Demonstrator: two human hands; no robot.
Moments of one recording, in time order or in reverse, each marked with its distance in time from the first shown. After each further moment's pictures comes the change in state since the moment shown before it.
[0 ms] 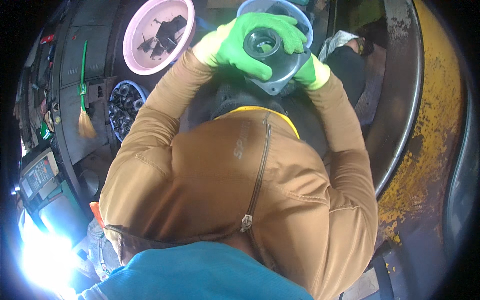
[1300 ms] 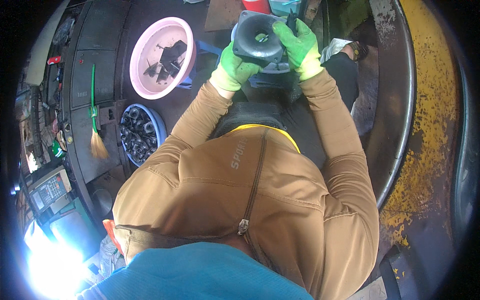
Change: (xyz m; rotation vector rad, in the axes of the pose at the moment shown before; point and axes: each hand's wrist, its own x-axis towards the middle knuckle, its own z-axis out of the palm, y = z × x) left_hand -0.014 -0.069 0.039 -0.154 0.717 -0.107; right_hand 0.038 -0.014 -0.027 -0.071 0.611 -0.383
